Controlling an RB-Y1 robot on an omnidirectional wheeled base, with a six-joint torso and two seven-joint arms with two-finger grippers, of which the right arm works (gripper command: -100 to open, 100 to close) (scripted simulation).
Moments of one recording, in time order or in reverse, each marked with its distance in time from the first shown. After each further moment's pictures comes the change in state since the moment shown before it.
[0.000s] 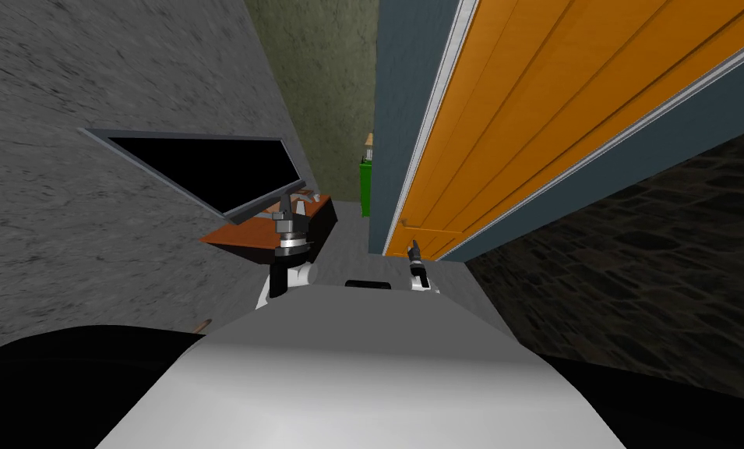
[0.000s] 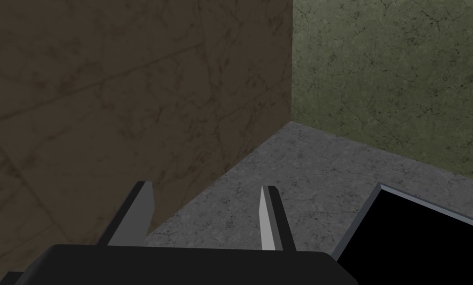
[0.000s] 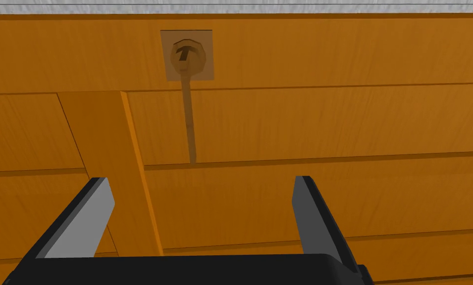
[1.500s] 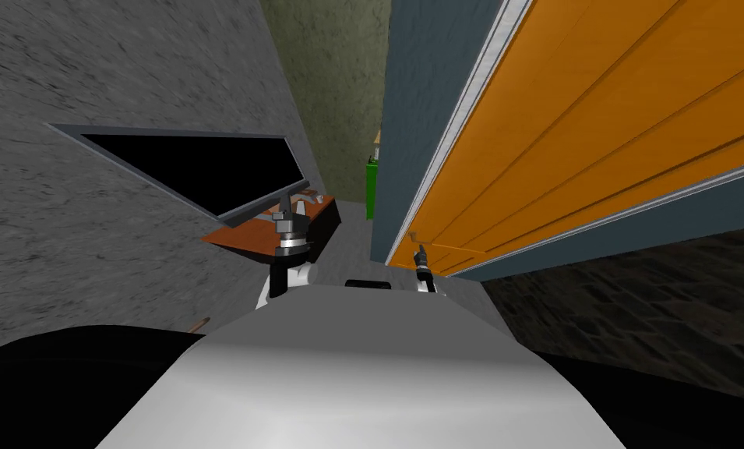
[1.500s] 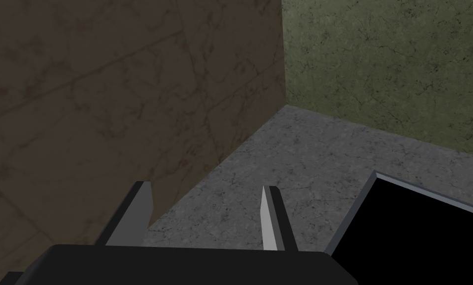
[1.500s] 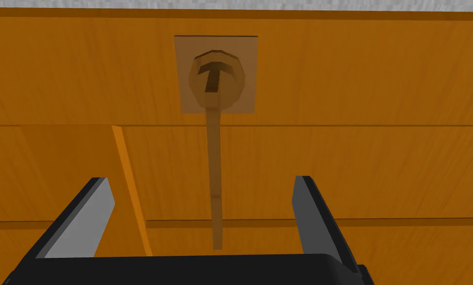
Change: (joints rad) arm -0.036 -0.060 -0.024 0.193 -0.039 -0.094 -0.039
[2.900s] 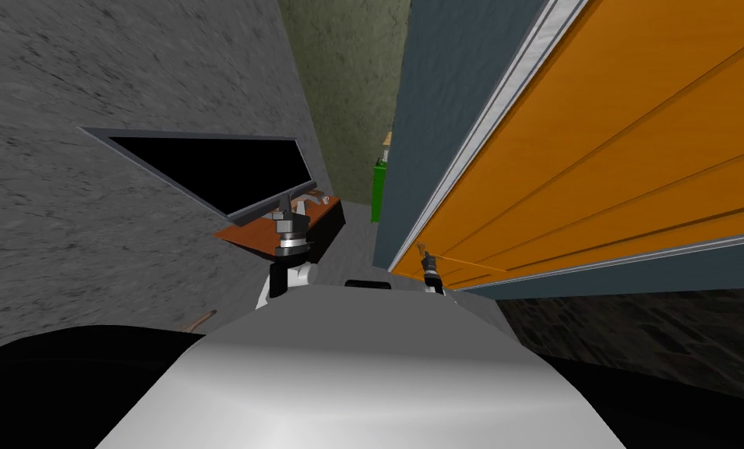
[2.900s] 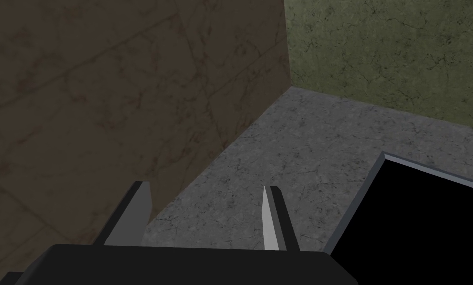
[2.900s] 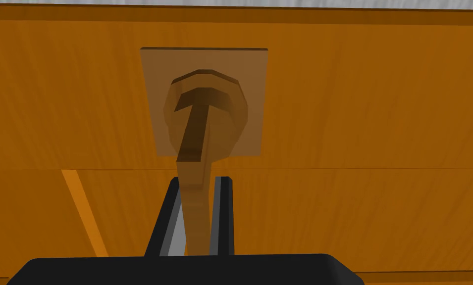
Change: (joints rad) arm 0.039 -0.067 -0.024 0.036 -0.019 -0.050 -0.055
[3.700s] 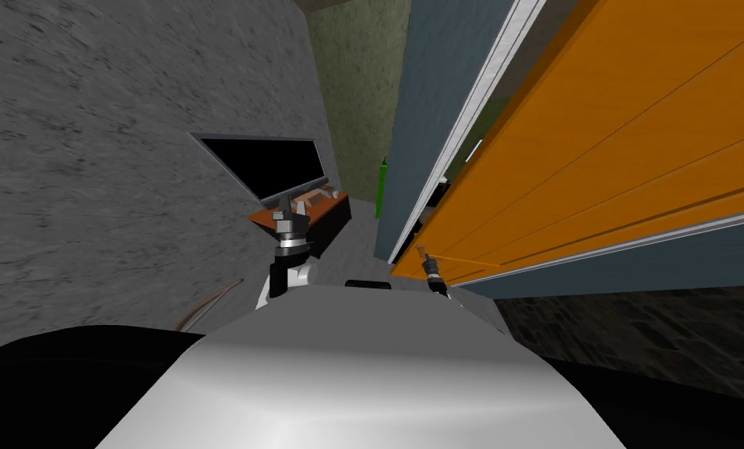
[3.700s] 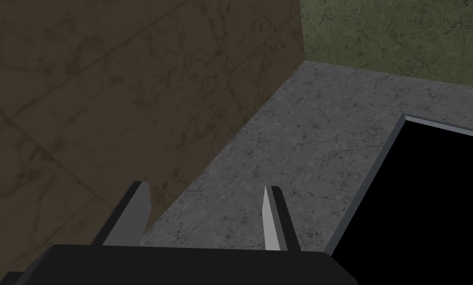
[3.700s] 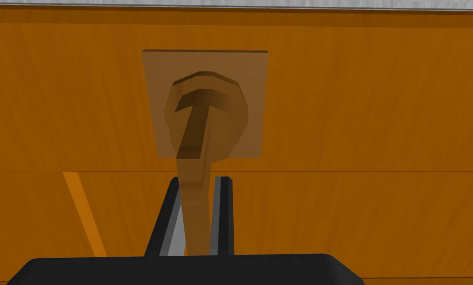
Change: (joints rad) arm 0.039 -0.061 0.076 0.003 0.045 -0.064 -0.095
